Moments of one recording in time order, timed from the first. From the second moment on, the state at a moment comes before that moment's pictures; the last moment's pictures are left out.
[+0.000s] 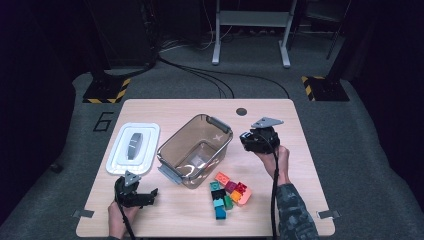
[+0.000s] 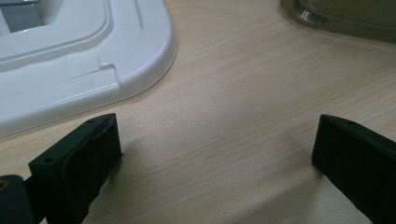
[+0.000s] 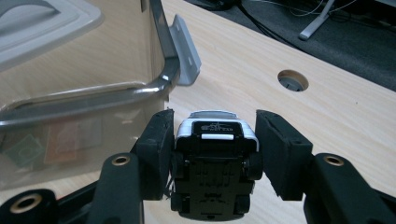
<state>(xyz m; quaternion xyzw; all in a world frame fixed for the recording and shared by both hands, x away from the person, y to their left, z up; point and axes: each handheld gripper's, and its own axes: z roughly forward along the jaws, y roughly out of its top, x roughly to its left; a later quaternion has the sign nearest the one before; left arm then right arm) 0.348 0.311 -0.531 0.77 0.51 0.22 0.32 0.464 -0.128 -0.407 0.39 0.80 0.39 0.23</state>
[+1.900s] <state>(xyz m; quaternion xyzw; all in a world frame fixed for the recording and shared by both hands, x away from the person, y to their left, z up) 0.348 0.311 -0.531 0.77 0.51 0.22 0.32 0.492 -0.068 -0.331 0.33 0.80 0.42 0.26</state>
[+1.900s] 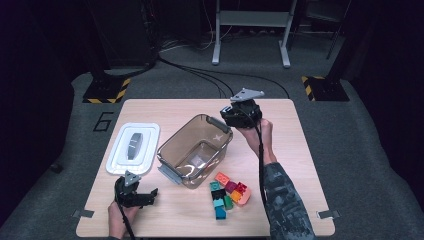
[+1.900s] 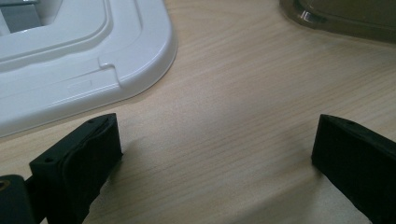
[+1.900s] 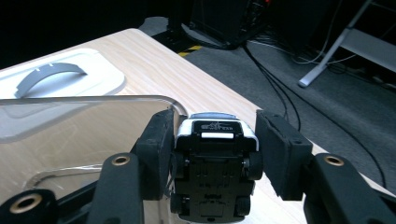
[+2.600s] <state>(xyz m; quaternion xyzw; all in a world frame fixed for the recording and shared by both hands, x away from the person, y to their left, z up) 0.348 0.311 -0.531 0.77 0.51 0.22 0.32 0.479 -0.037 -0.374 0.31 0.84 0.41 0.20</state>
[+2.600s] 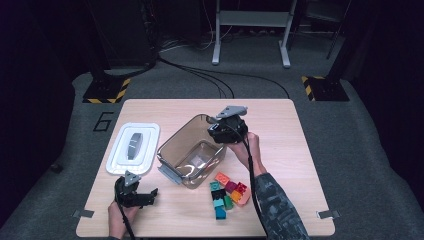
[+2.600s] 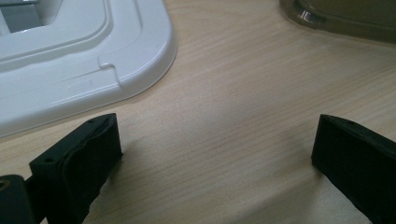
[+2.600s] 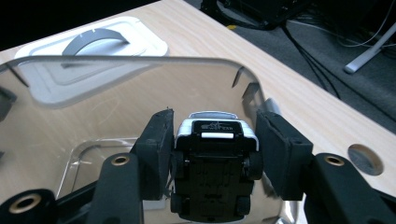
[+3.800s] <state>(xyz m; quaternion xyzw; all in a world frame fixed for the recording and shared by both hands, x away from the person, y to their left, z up) 0.348 0.311 -0.531 0.77 0.51 0.22 0.32 0.471 -0.041 -0.403 0.31 0.86 0.38 0.17</state>
